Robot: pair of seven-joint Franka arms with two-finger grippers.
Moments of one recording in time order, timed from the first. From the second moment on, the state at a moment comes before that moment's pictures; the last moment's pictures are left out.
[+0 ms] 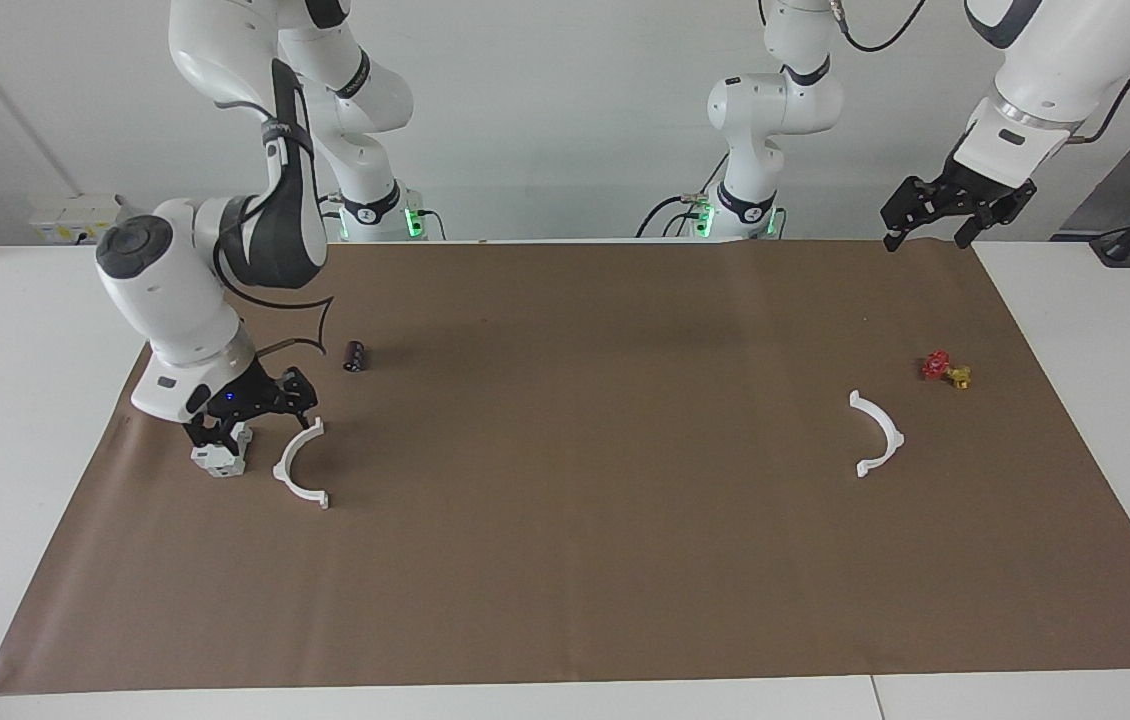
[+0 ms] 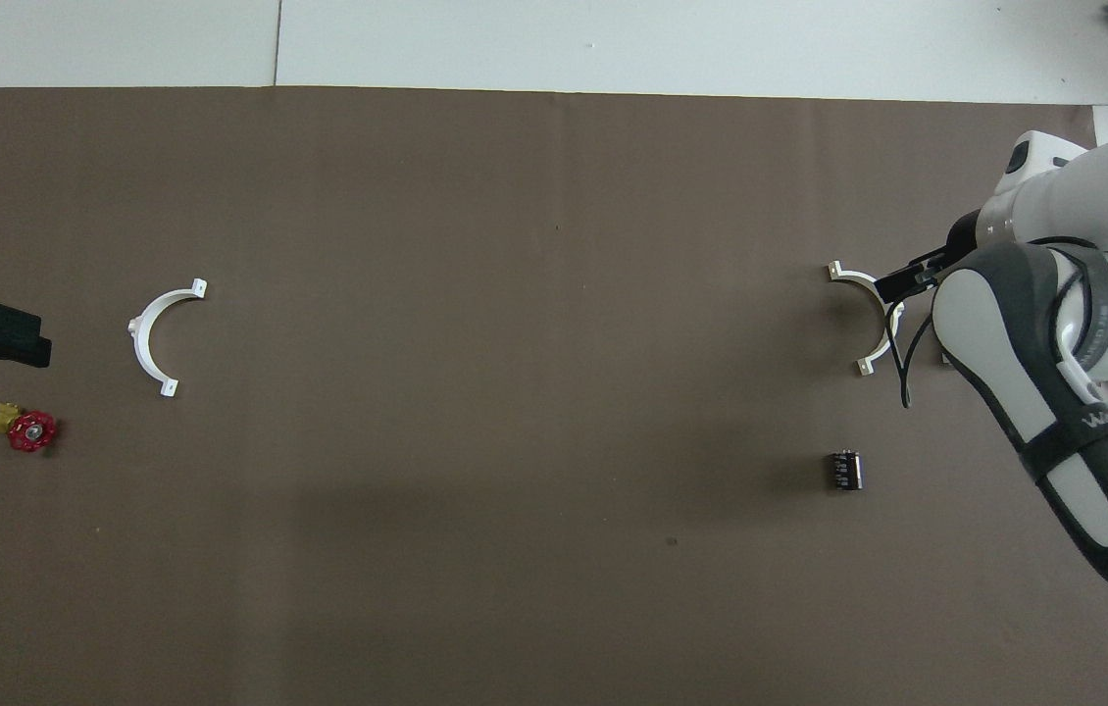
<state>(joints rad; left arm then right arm) -0.06 -0.05 0.03 -1.58 0.00 1.46 -0.01 0.04 0.33 -0.09 -1.78 0.08 2.18 -0.55</state>
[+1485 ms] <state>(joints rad) -0.06 -0.05 0.03 -1.58 0.00 1.46 -0.01 0.04 0.42 -0.08 -1.76 0.10 2.20 -0.52</state>
